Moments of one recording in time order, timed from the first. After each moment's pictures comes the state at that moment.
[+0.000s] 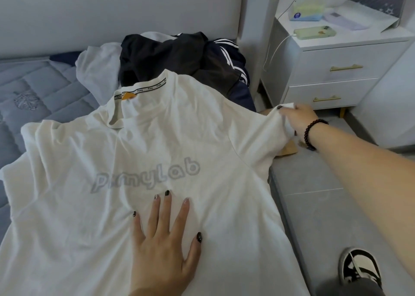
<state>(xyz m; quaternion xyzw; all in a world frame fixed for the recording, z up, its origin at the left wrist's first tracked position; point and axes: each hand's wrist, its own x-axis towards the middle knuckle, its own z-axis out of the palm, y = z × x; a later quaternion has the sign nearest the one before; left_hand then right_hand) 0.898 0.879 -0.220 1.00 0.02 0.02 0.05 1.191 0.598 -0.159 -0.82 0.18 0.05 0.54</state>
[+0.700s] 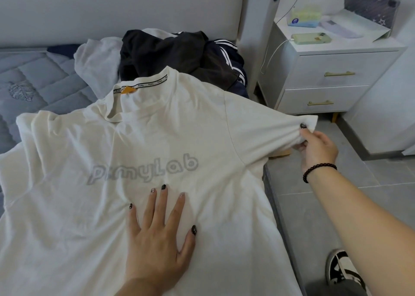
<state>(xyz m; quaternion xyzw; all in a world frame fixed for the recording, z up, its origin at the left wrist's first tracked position) 0.895 0.879 -0.216 1.00 0.02 0.00 0.04 1.122 0.575 -0.198 -0.57 0.28 -0.14 0.76</state>
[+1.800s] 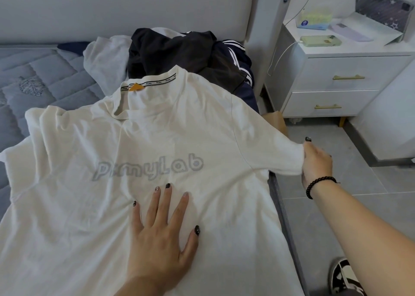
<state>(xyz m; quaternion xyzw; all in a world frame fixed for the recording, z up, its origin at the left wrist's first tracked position) 0.896 0.880 -0.217 1.00 0.02 0.00 0.04 1.115 0.577 -0.225 -0.65 0.30 -0.06 0.70</state>
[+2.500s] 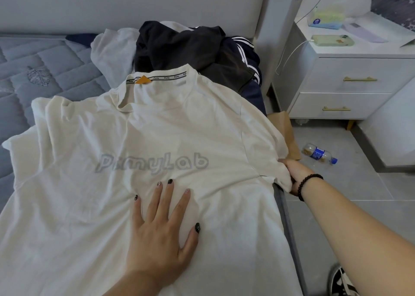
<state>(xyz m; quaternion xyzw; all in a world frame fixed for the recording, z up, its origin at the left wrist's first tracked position) 0.896 0.877 -0.216 1.00 0.03 0.01 0.04 1.113 0.605 -0.228 -0.61 0.34 0.27 0.66</state>
